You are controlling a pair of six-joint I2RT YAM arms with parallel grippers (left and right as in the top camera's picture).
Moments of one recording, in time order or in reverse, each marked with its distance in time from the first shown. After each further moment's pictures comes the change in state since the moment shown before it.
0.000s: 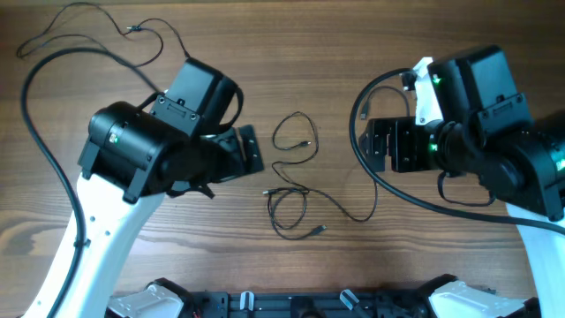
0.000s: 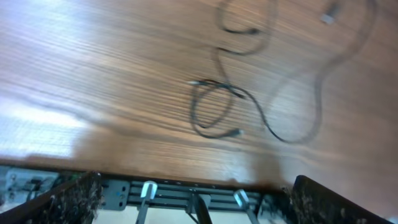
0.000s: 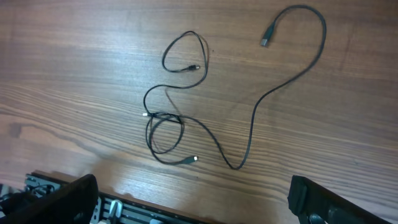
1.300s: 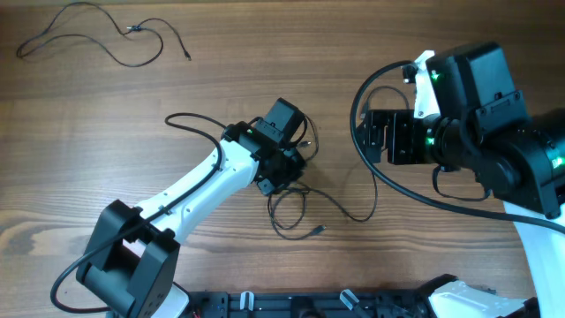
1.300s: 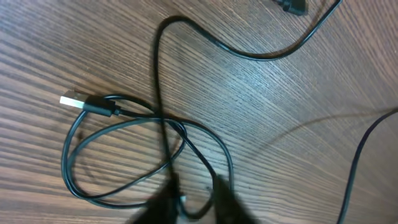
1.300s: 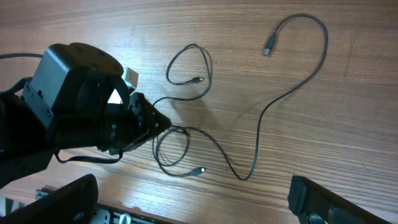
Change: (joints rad) left arm -0.120 0.272 -0.662 0.896 0.221 -0.422; right arm 0.000 0.002 -0.008 0.055 0.003 0.050
